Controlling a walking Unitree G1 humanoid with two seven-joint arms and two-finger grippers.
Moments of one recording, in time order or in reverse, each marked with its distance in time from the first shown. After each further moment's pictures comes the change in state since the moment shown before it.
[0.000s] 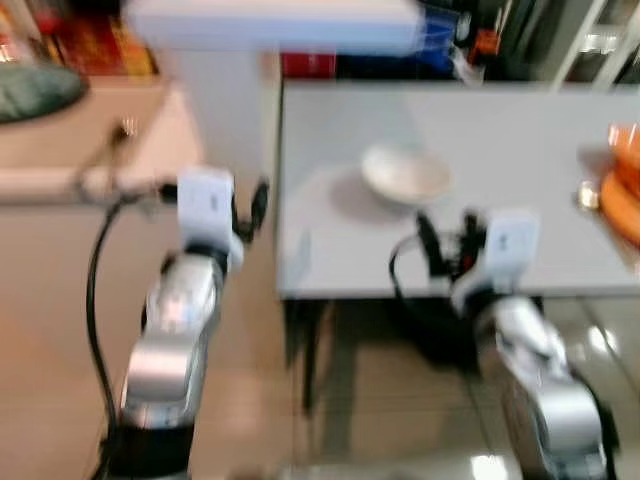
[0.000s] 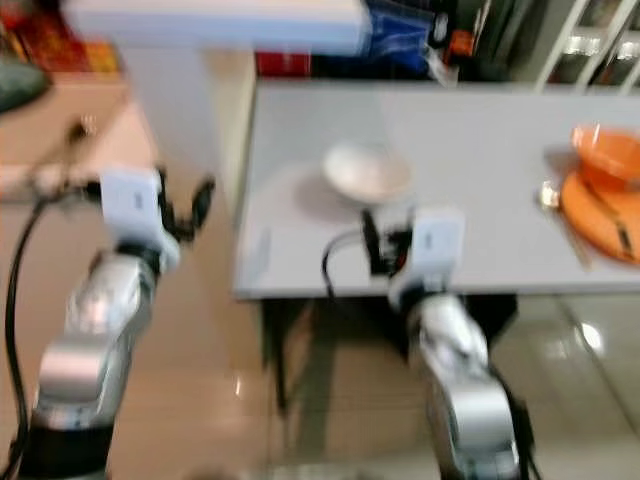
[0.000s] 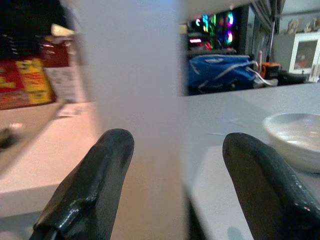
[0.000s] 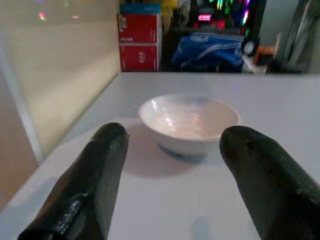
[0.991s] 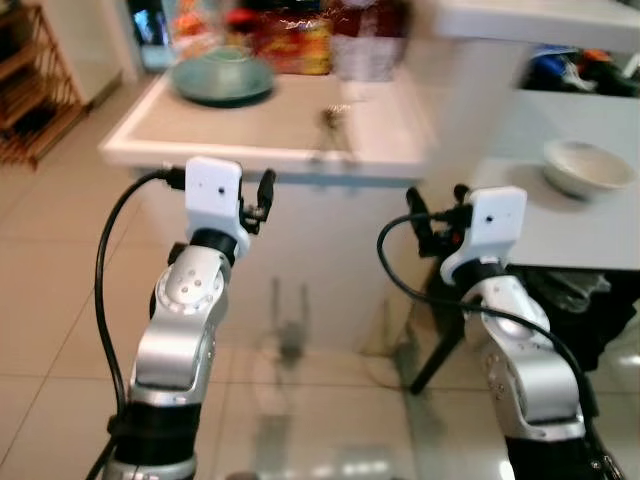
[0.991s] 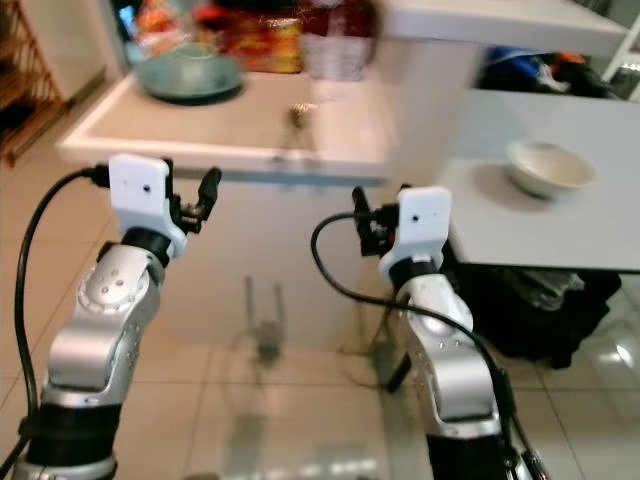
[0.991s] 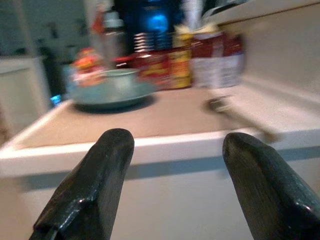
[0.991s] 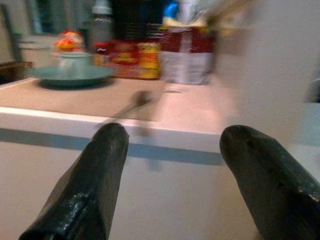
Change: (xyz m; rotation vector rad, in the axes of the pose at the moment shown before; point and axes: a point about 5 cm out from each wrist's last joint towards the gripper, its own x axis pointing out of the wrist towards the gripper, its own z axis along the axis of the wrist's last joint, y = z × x) left arm 0.008 -0.002 0.002 0.008 -0.001 0.001; right arm 0.021 0.011 0.009 0.010 -0.075 0.054
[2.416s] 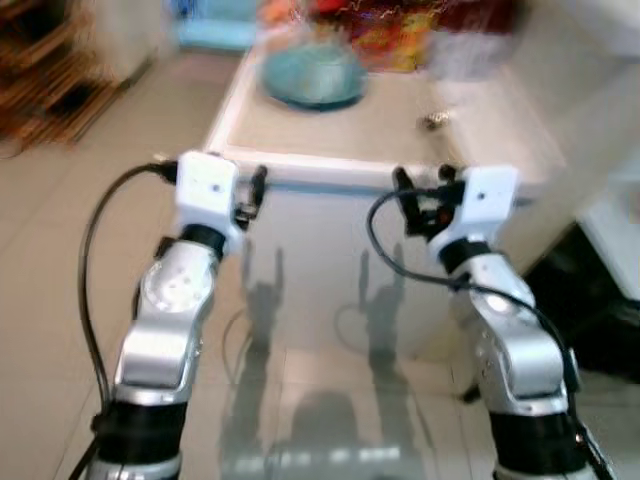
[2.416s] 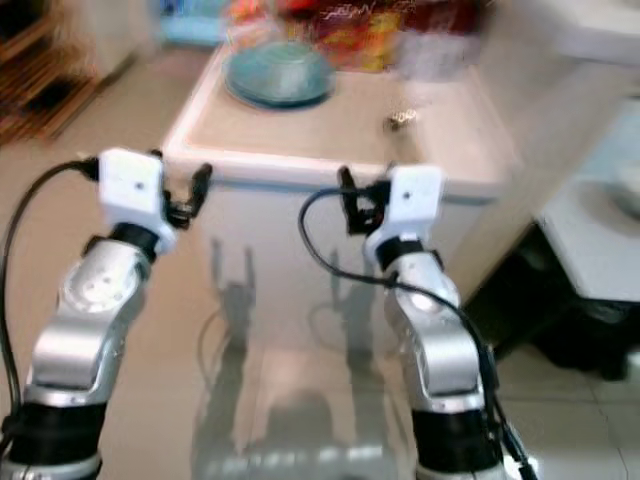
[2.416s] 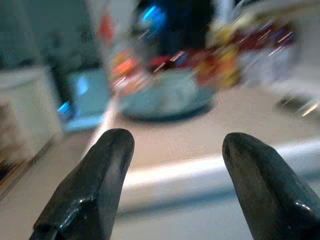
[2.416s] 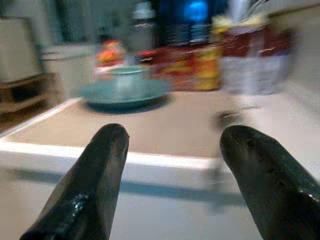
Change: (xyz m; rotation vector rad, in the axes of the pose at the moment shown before) left arm 0.004 -0.004 0.015 0.054 -0.061 -0.053; right arm 0.016 -0.004 0.014 0.029 -0.043 -0.004
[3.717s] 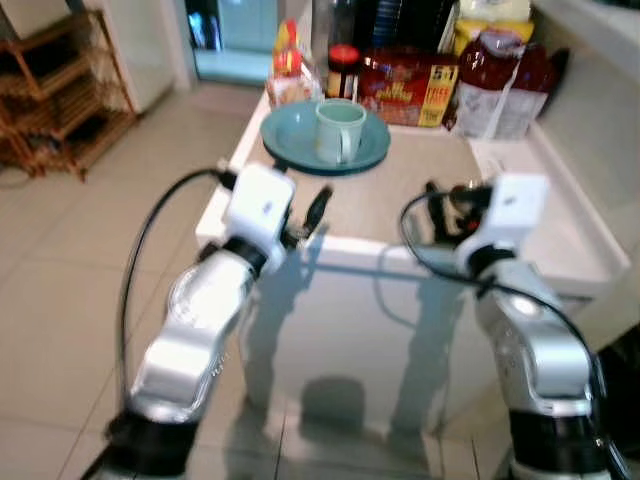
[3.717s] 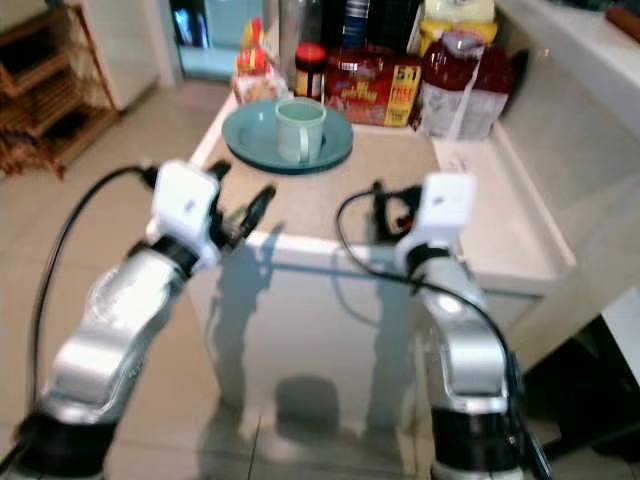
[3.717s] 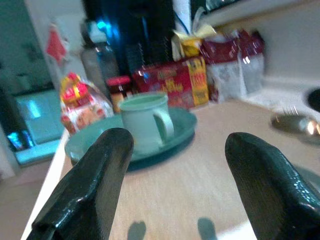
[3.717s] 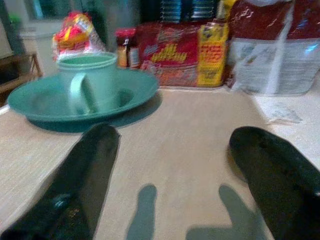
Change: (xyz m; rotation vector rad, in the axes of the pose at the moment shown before) left arm -0.016 -0.033 -0.003 0.001 -0.014 -0.313; right arm -0.004 -0.021 -0.014 0.017 0.148 -0.104
